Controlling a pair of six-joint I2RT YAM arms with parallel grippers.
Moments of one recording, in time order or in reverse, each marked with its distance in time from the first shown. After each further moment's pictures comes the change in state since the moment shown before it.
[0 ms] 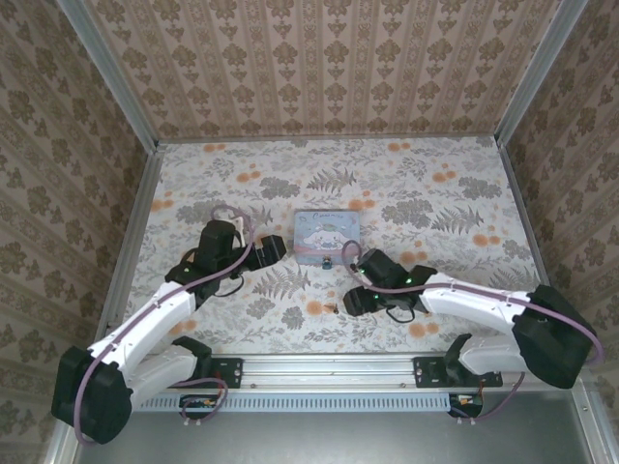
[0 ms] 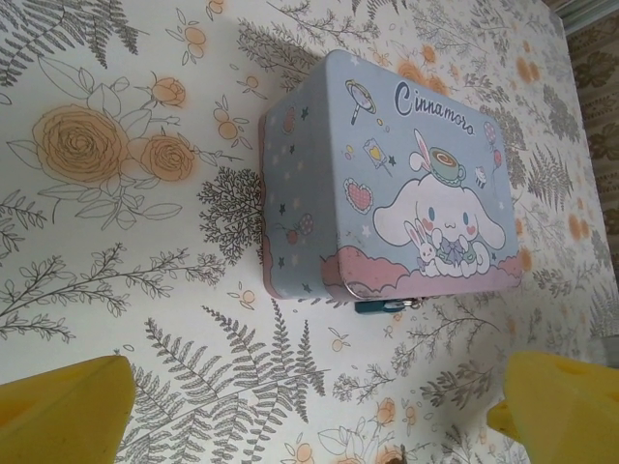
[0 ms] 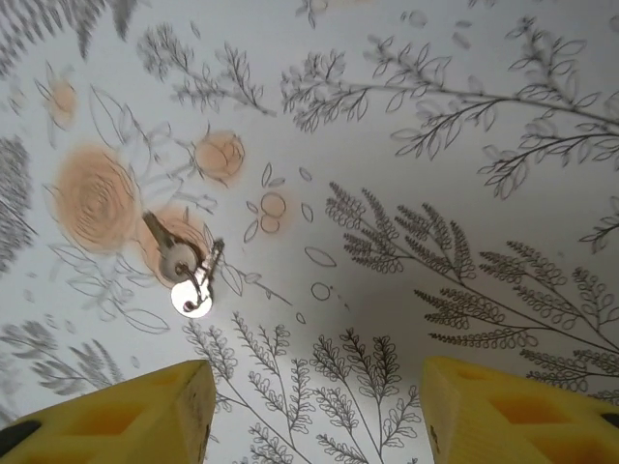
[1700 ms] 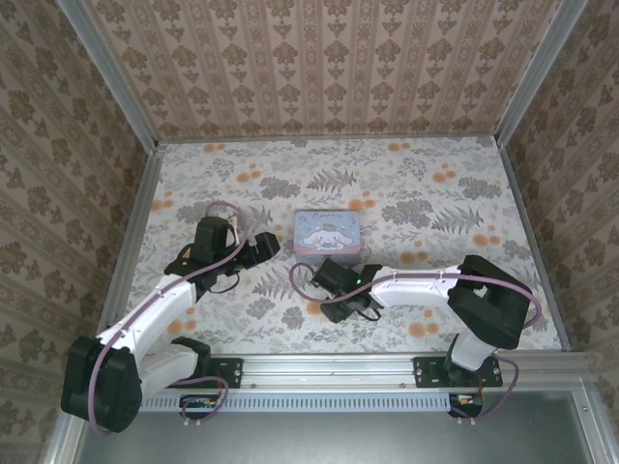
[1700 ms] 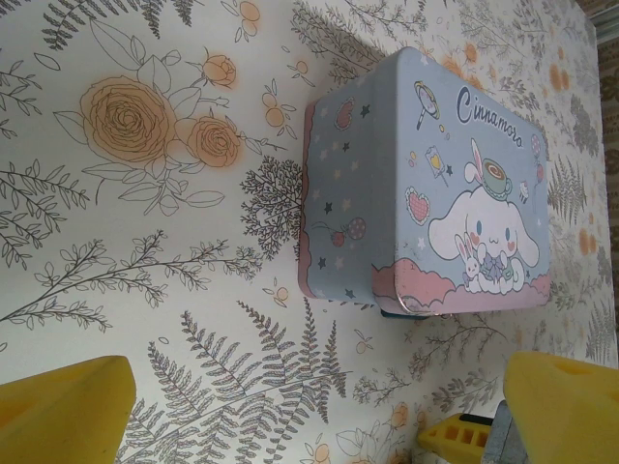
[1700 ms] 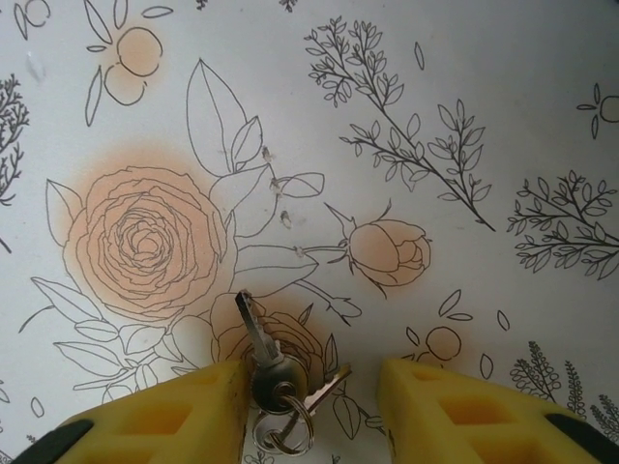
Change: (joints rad) left arm 0.110 0.074 0.001 -0.003 0.095 -0.007; right arm 0.167 0.344 0.225 -0.009 0.141 -0.188
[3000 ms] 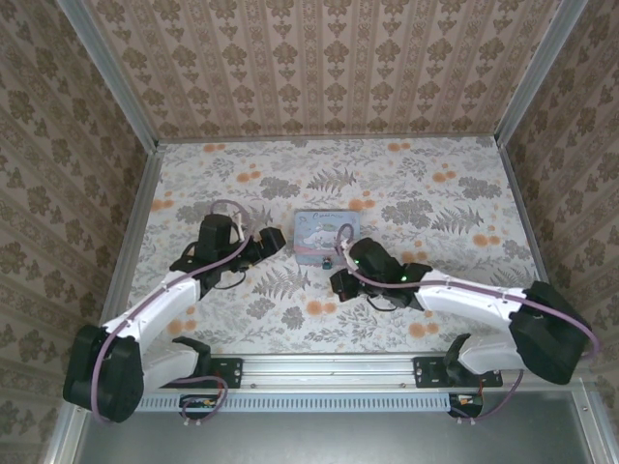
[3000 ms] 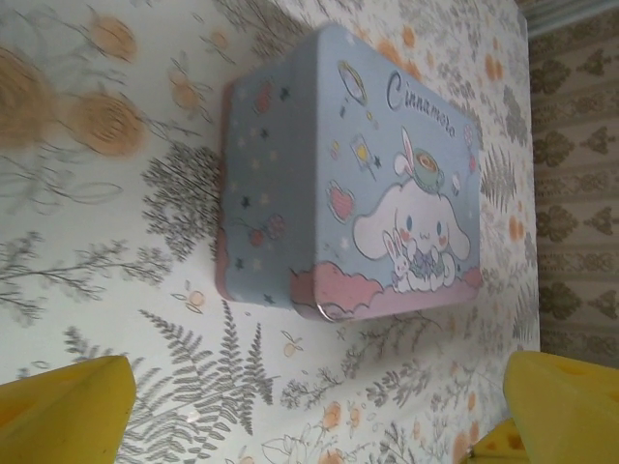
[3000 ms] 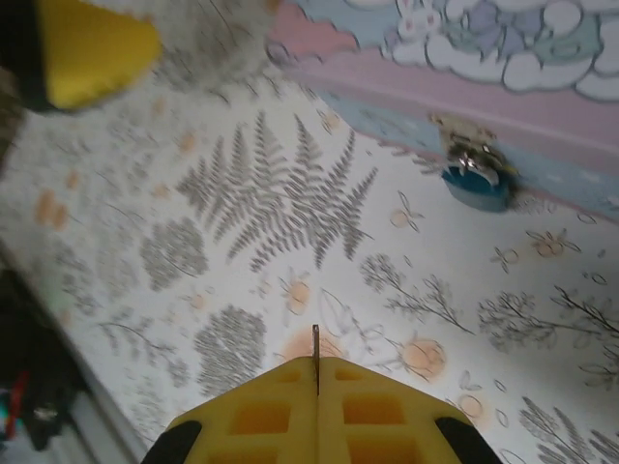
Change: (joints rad) left arm -0.053 0.086 -0.006 0.161 0.094 -0.108; right arm -0.192 -0.377 -0.233 0.407 -0.252 0.345
